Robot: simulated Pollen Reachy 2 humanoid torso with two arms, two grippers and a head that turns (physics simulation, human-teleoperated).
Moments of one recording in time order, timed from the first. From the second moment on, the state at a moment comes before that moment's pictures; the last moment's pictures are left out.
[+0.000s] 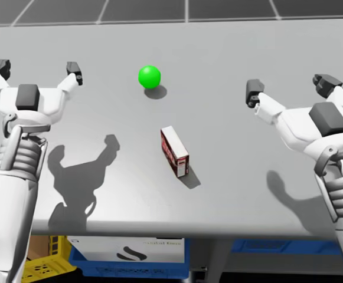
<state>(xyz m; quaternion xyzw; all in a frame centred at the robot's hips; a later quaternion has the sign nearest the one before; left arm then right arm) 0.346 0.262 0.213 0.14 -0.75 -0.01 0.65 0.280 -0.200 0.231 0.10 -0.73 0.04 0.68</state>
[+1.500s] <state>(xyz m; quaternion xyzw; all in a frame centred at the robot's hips) 0.345 0.262 0.214 0.14 -0.75 -0.01 0.65 0.253 -0.059 0.132 0.18 -0.60 0.20 0.75</state>
